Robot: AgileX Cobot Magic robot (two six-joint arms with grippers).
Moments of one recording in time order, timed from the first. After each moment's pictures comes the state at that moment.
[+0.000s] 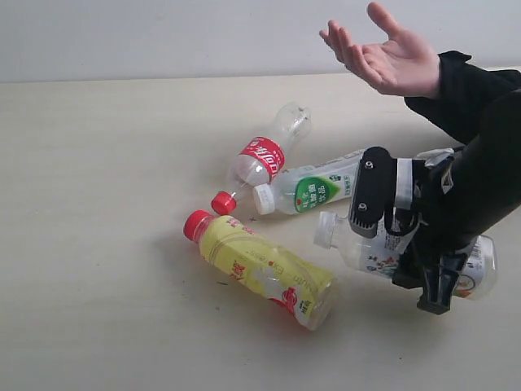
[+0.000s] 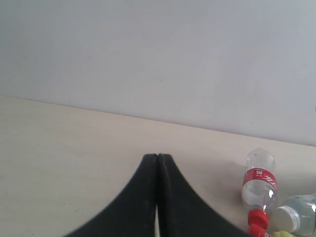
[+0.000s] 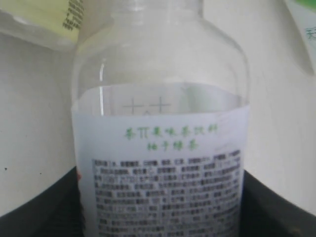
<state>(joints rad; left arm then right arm) -0.05 0.01 0.00 0.14 0.12 -0.37 0.46 1.55 -0.71 0.00 0.59 -0.80</state>
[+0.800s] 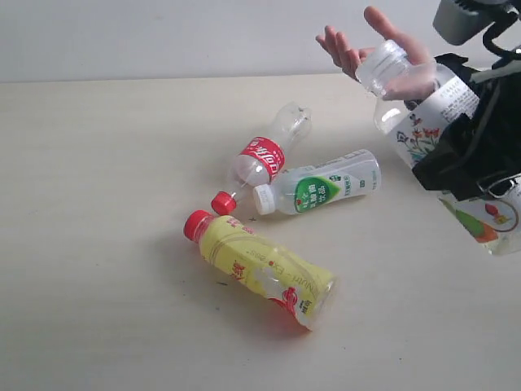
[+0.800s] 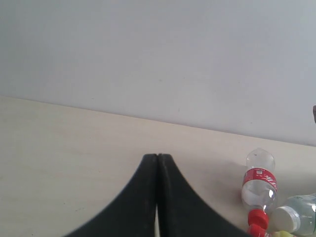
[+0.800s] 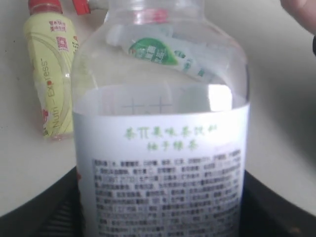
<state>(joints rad) -0.05 0.01 0.00 0.14 0.12 -0.37 0.46 1.10 -0.91 0.06 0.93 -0.24</state>
